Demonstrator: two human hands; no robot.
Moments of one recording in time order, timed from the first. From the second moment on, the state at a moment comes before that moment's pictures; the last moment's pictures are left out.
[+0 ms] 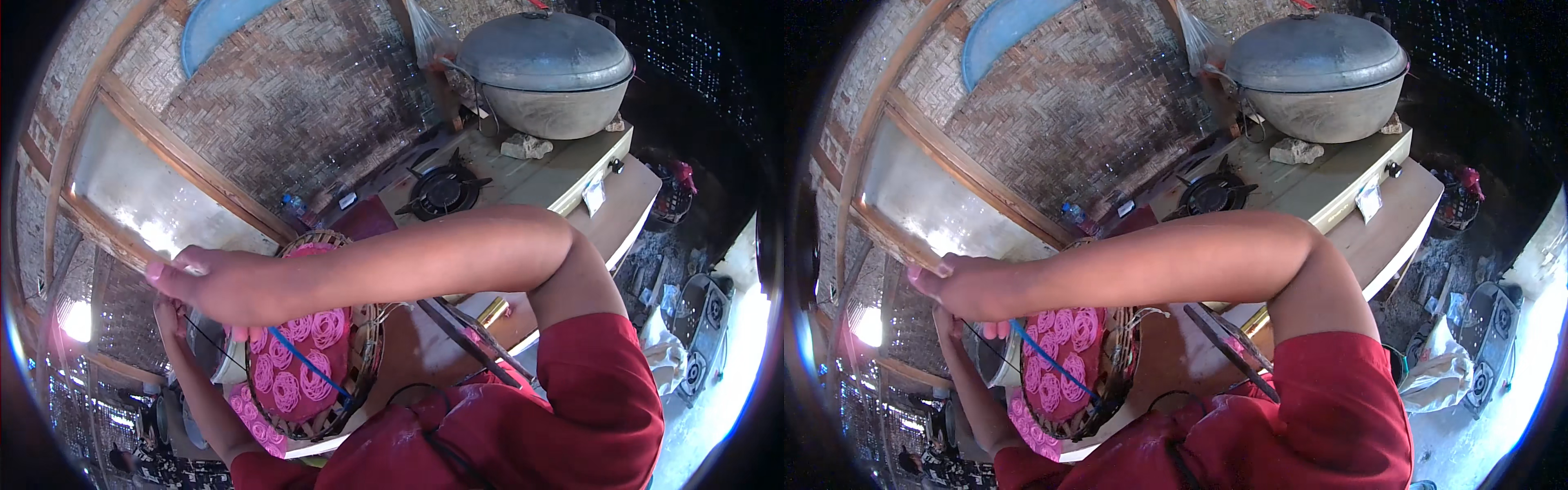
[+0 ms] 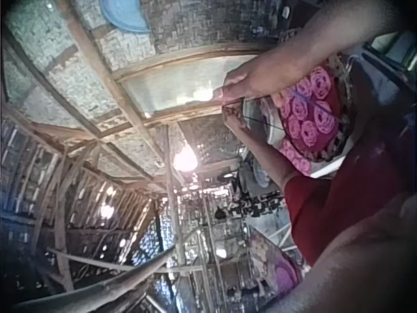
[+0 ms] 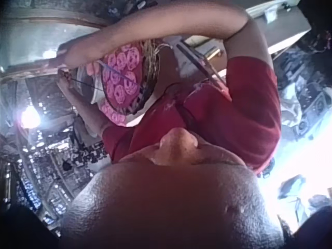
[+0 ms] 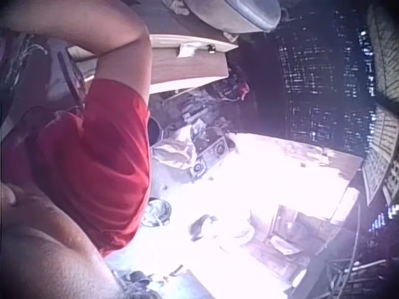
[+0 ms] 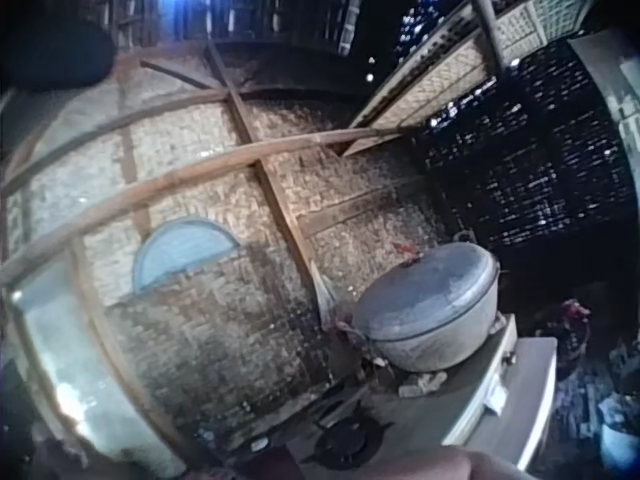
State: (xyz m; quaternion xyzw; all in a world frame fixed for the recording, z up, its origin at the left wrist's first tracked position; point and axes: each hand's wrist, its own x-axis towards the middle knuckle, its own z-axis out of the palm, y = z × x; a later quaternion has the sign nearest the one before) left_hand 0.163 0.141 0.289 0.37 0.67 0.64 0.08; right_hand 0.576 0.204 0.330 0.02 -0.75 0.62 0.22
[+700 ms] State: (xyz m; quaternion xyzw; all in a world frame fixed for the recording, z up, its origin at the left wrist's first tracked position) left_hand 0.157 0.036 0.218 0.28 0.63 0.70 0.17; right_hand 0.577 0.327 0.193 -0.20 -0.64 0.69 0.28
